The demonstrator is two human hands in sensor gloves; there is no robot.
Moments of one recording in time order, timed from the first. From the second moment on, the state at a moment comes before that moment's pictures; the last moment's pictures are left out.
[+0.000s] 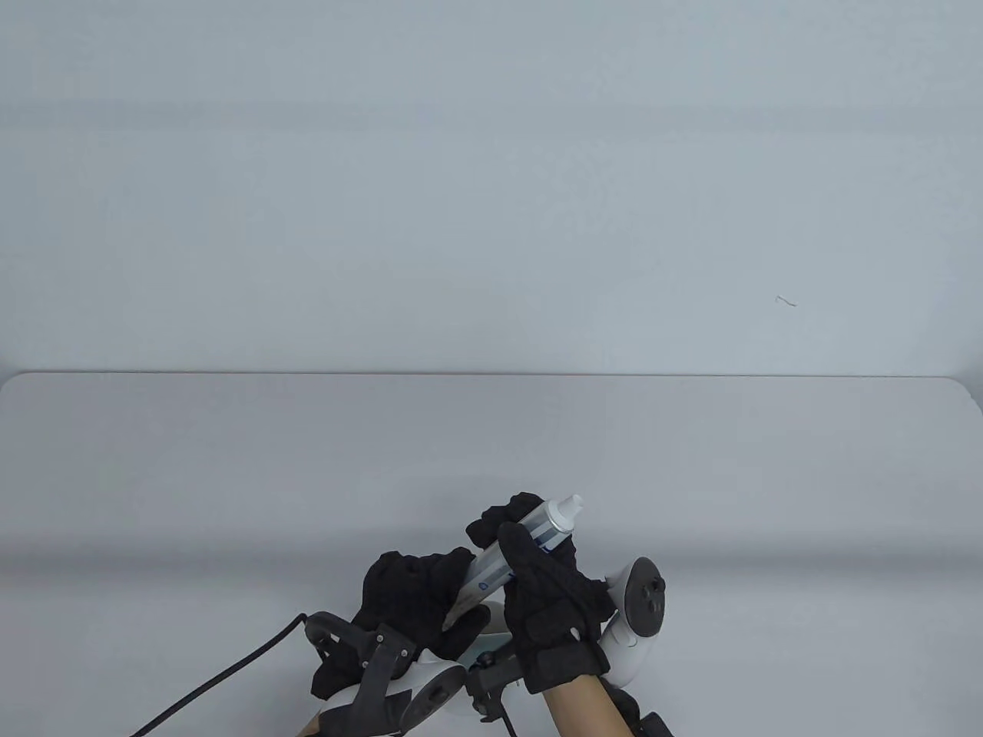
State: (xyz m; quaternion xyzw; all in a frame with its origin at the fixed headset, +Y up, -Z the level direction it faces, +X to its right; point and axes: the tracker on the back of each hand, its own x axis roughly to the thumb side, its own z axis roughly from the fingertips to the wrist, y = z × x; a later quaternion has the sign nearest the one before) left_hand -0.115 -0.639 -0.277 0.29 -0.24 -0.07 0.92; right_hand 0.063 -0.642 -0.324 0.16 -0.04 0.55 0.82
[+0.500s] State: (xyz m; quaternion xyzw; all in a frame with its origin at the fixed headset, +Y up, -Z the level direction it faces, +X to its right) left_hand -0.157 -0.646 -0.269 0.25 -0.20 -0.12 0.94; right_hand 0.079 -0.611 -0.301 0.20 -0.12 0.63 0.73
